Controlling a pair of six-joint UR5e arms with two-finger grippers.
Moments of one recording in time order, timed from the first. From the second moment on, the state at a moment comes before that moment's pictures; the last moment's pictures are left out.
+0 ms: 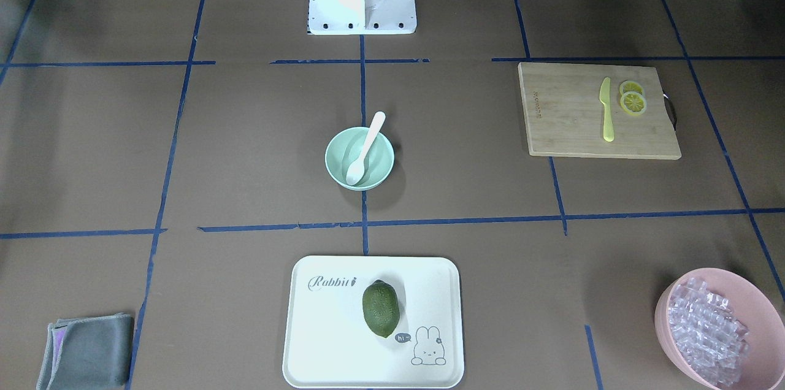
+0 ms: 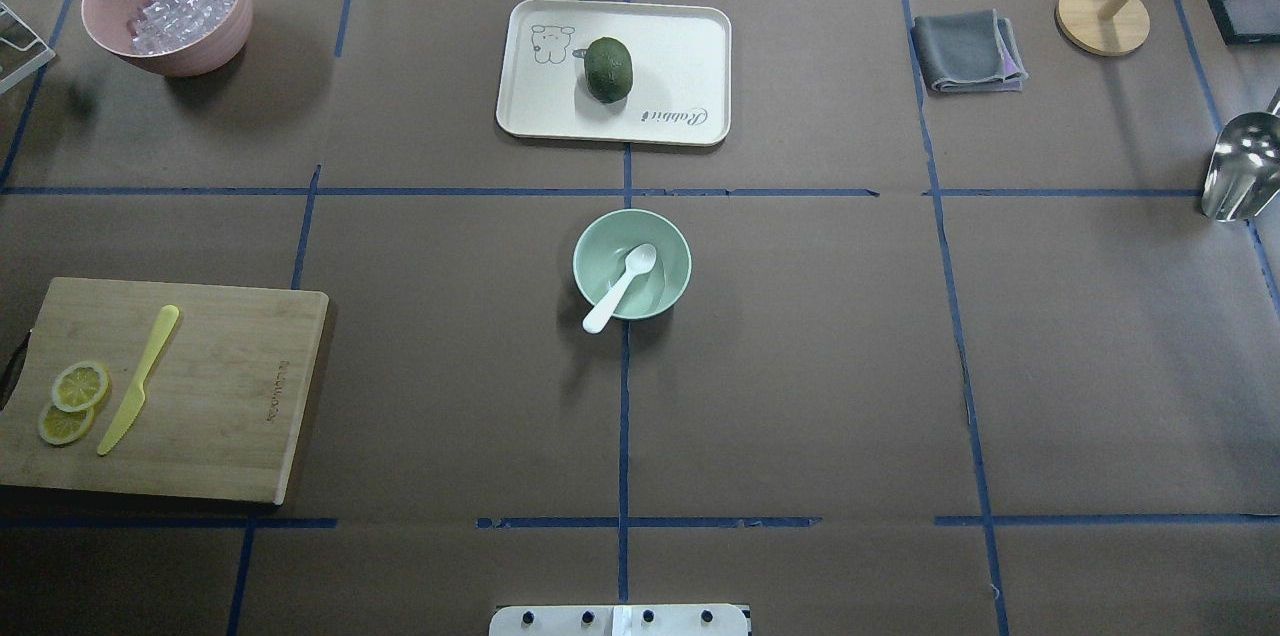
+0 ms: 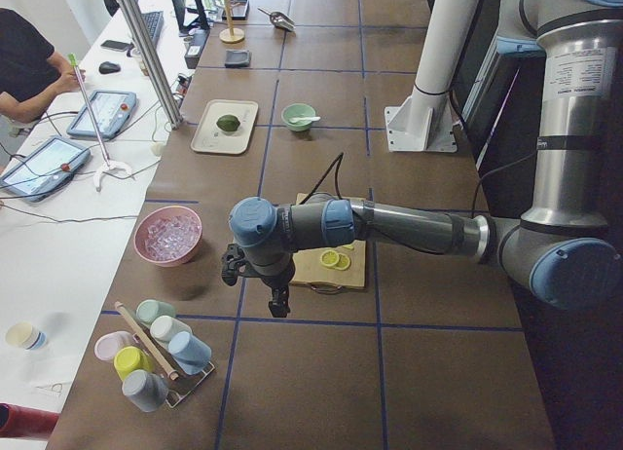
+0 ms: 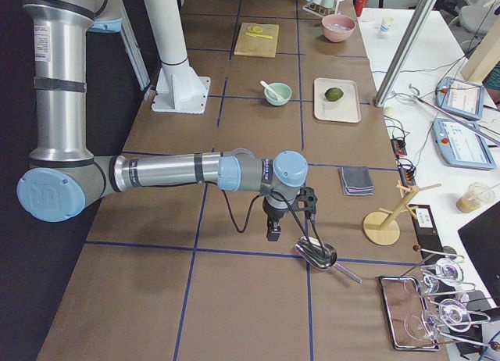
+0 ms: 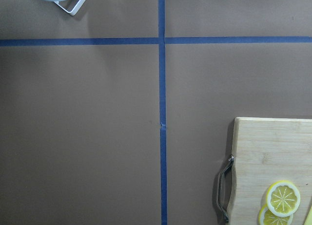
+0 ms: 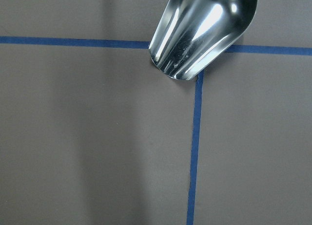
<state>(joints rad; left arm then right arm) -1.57 -1.55 -1.73 -1.28 -2.39 0.14 1.47 -1.63 1.74 -1.71 2.37 0.01</state>
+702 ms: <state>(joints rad) -1.57 -1.56 -1.74 -1.29 -2.36 0.13 1.49 -1.65 1.75 -1.71 2.37 0.00</state>
